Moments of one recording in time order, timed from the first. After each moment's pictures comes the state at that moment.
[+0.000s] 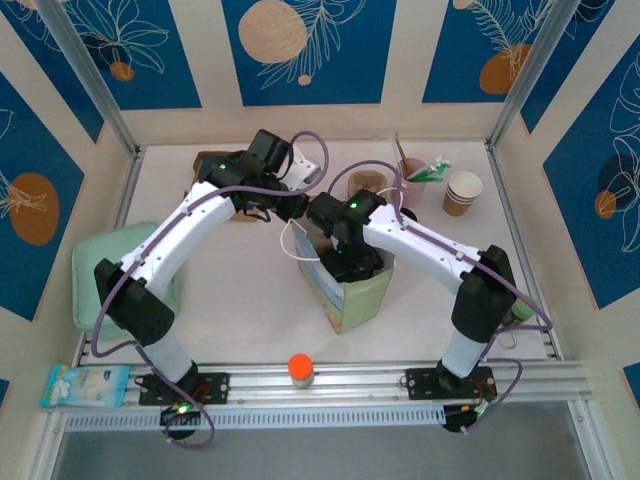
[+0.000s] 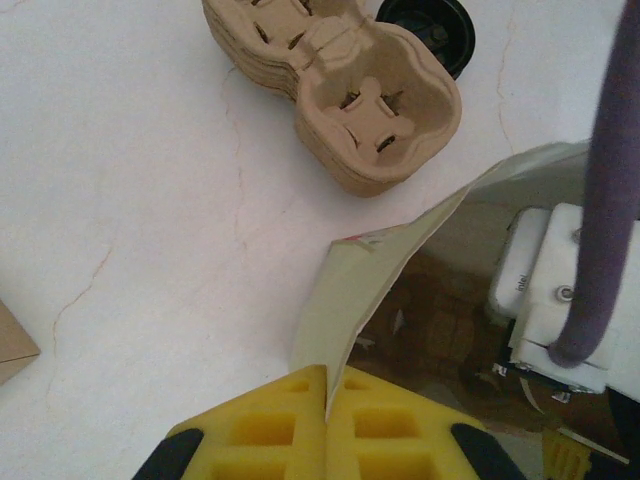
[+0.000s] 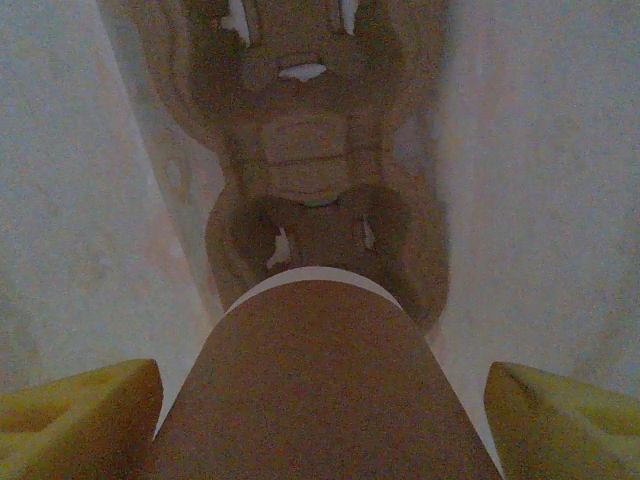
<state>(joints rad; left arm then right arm) -0.62 1.68 1.77 -1.04 0.21 0.08 0.83 1.71 1.54 -1.38 0.01 0.48</state>
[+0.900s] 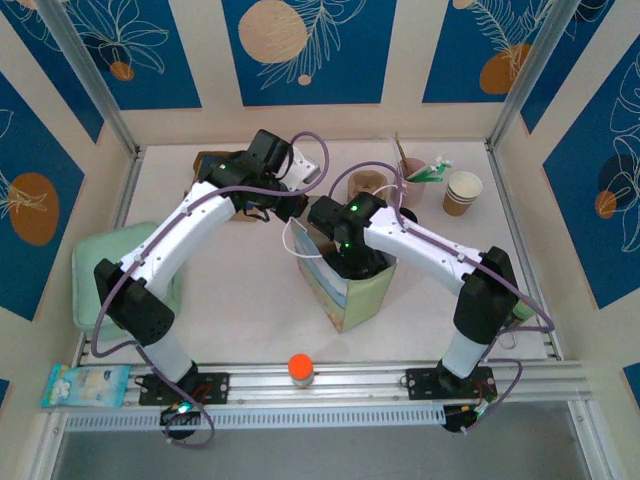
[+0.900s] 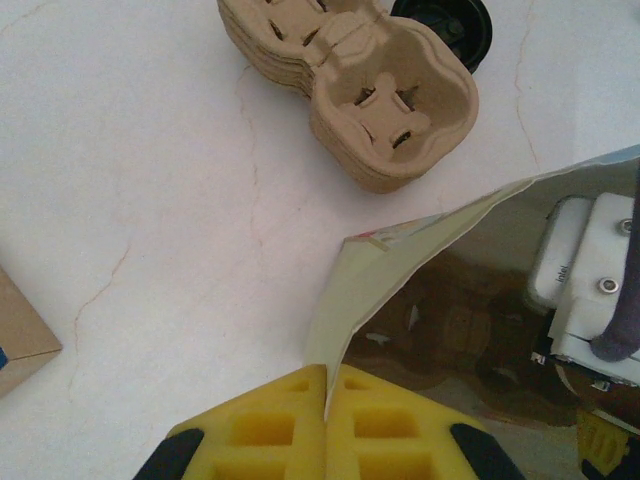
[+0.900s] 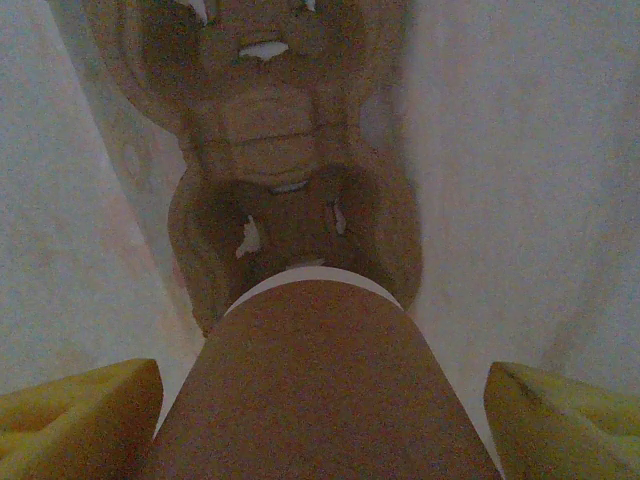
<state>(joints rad) -0.62 1.68 1.77 -1.04 0.18 0.10 0.84 1.70 1.52 -1.41 0.06 0.48</state>
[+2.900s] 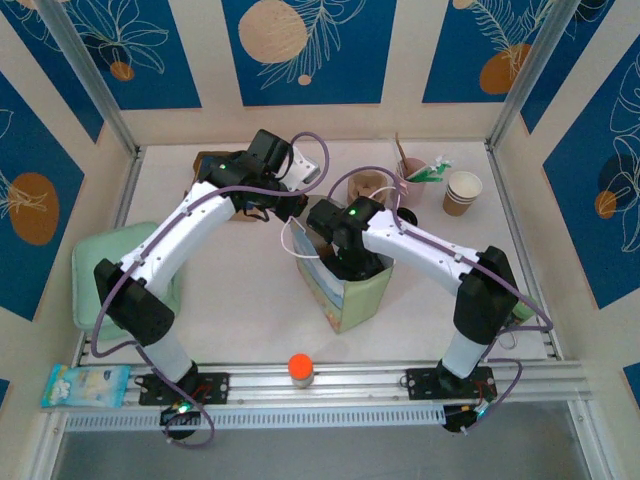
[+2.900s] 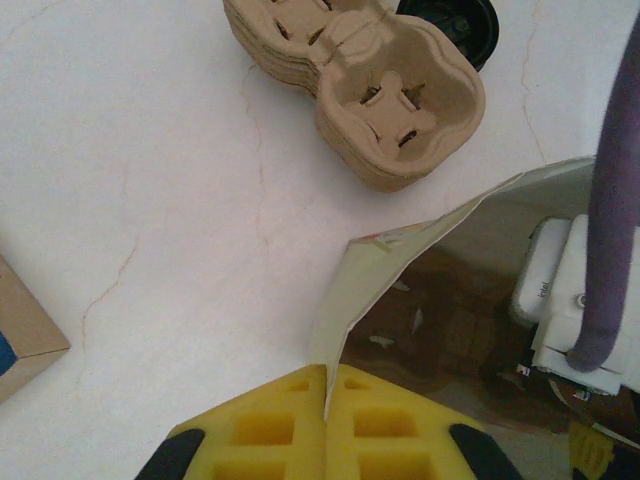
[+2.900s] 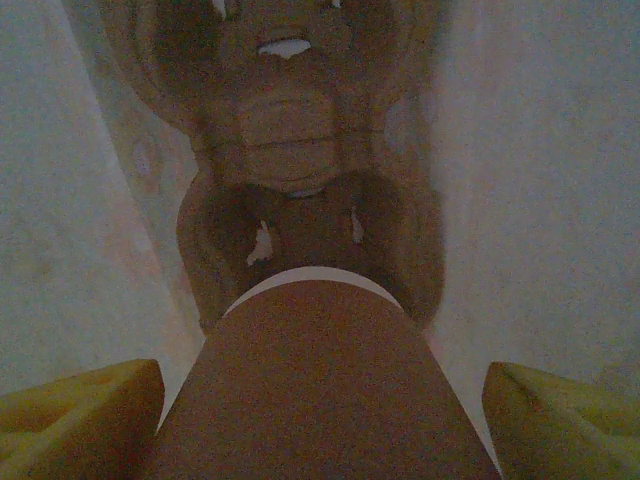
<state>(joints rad) -0.62 1.68 1.78 -1.04 0.17 0.10 0.85 1.70 1.47 -1.34 0.02 0.48</state>
